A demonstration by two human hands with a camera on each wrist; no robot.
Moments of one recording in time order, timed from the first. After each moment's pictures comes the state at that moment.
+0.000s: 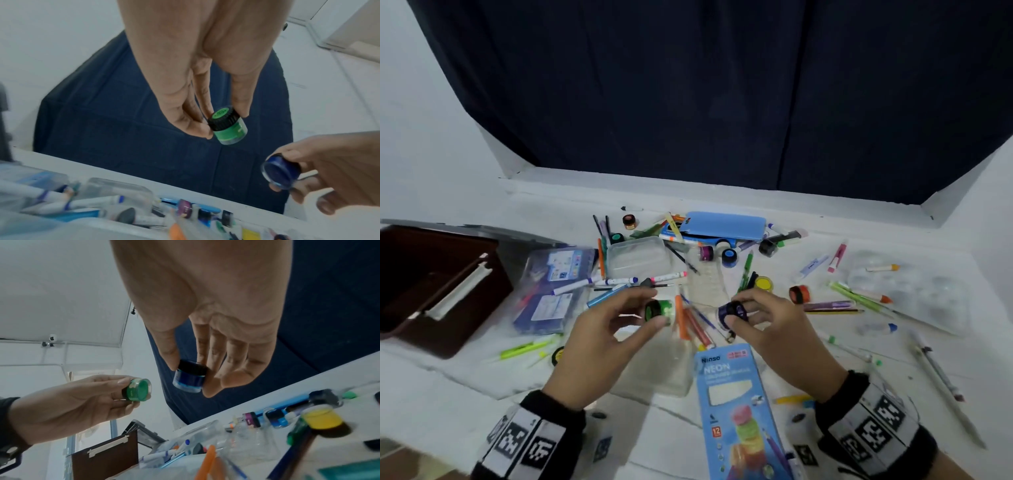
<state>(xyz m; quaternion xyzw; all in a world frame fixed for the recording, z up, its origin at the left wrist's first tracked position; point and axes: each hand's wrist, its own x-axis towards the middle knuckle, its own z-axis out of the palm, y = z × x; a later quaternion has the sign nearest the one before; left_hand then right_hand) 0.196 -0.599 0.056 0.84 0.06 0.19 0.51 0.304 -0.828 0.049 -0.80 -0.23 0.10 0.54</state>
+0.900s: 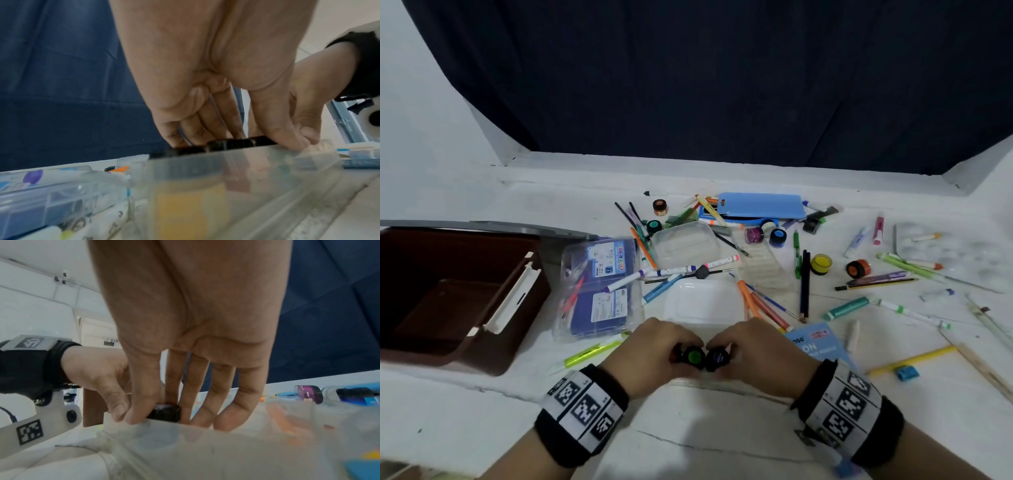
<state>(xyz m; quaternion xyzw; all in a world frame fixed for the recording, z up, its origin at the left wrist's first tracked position) 0.201 -0.462 -0.006 0.96 -0.13 -0.07 0.25 0.256 -0.675 0.002 -0.88 -0.39 0.17 0.22</state>
